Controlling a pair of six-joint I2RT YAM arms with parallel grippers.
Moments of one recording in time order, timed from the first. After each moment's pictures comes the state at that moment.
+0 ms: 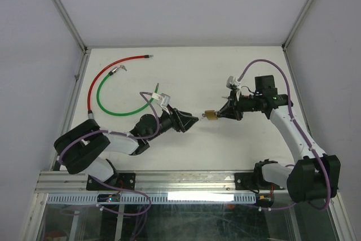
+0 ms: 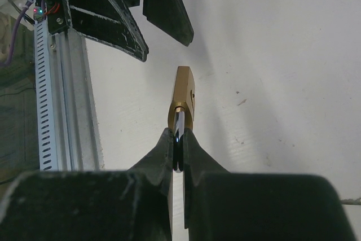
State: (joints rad) left arm -0.88 1.47 0.37 1.16 0.06 -0.71; right arm 0.15 1.16 0.90 -0.71 -1.08 -0.63
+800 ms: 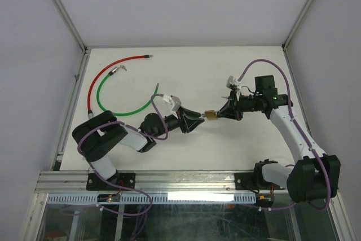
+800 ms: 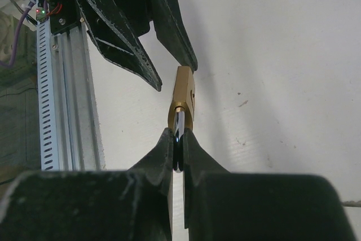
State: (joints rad) left arm -0.89 1.70 0.44 1.41 0.25 -0.42; right arm 0.15 1.16 0.90 -0.71 -1.09 -0.63
